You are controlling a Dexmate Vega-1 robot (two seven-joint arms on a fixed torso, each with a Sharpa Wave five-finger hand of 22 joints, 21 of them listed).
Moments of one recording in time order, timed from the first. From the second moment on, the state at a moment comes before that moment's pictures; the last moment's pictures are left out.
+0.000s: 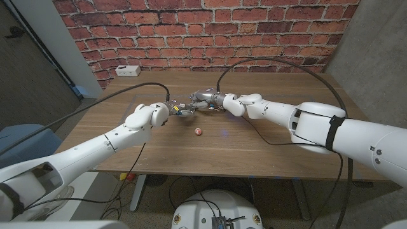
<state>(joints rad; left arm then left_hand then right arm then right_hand) 0.47 0.77 0.97 -1.74 0.71 0.42 -0.30 0.02 0.07 0.60 0.15 0.17 0.17 -0.19 0.17 0.18 0.16 -0.08 0.19 0.20 0.15 0.00 0.20 0.18 -0.16 0.14 0.60 0.19 -0.07 -0.16 -1.34 -0.61 -0.48 0.40 -0.27 0.53 0.13 0.45 0.06 0.19 0.70 -0.05 0.17 0.18 0.29 -0.03 0.20 0.19 0.21 -0.04 0.25 0.28 0.40 0.01 0.27 0.19</state>
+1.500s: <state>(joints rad) 0.88 0.79 0.47 -1.74 0.21 -0.08 0.25 0.07 0.08 0.63 0.07 0.17 0.08 -0.19 0.17 0.18 0.10 -0.06 0.19 0.20 0.12 0.01 0.19 0.18 -0.07 0.12 0.61 0.19 -0.24 -0.23 -0.92 -0.67 -0.09 0.57 0.01 0.43 0.11 0.40 0.03 0.20 0.35 -0.09 0.16 0.18 0.23 0.03 0.19 0.19 0.22 -0.02 0.23 0.25 0.37 0.05 0.27 0.19</state>
